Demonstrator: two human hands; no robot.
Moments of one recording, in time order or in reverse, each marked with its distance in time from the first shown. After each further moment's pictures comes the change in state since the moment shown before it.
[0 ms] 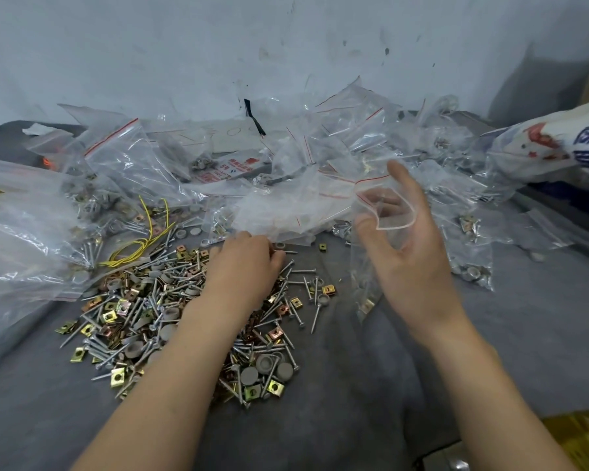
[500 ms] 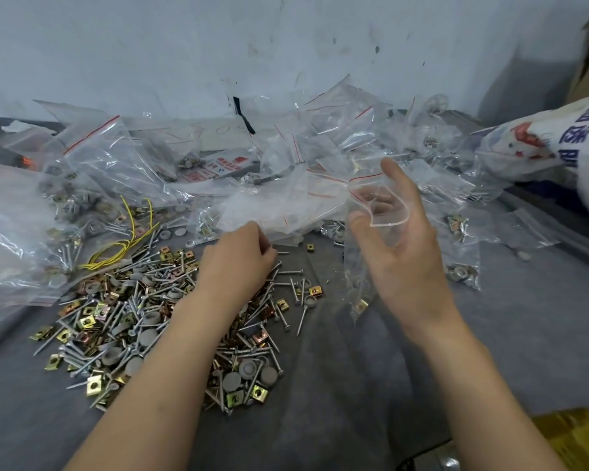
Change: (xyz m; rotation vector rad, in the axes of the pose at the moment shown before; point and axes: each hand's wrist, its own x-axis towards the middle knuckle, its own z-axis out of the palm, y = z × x) left_hand 0.006 0.010 -0.002 -0.221 0.024 -0.033; right_hand 0.003 0.005 -0.008 0.002 0.015 -0.007
